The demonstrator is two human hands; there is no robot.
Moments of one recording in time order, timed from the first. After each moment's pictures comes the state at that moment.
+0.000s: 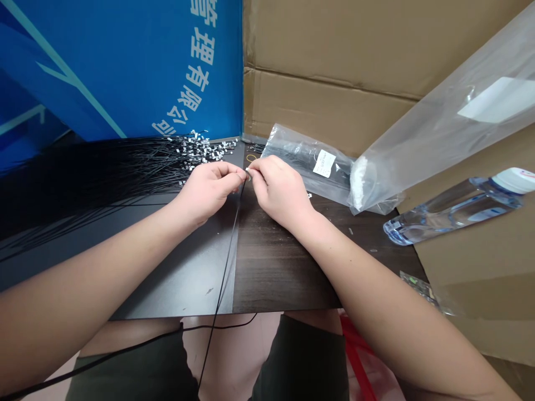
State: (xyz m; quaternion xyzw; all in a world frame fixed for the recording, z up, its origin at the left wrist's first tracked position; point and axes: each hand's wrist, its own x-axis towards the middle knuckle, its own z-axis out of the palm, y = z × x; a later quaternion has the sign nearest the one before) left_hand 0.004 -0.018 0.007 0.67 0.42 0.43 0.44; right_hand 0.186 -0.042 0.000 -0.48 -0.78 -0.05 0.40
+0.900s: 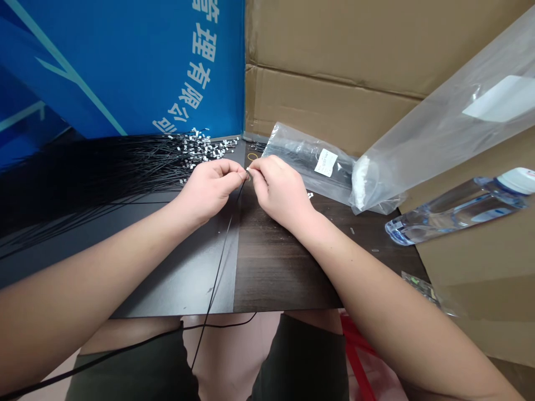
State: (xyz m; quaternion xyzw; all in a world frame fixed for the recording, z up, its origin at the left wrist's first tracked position) left_hand 0.004 -0.019 0.006 0.67 0.40 0.44 0.44; right_hand 0.185 -0.040 -0.005 -0.45 -0.79 -0.08 0.41
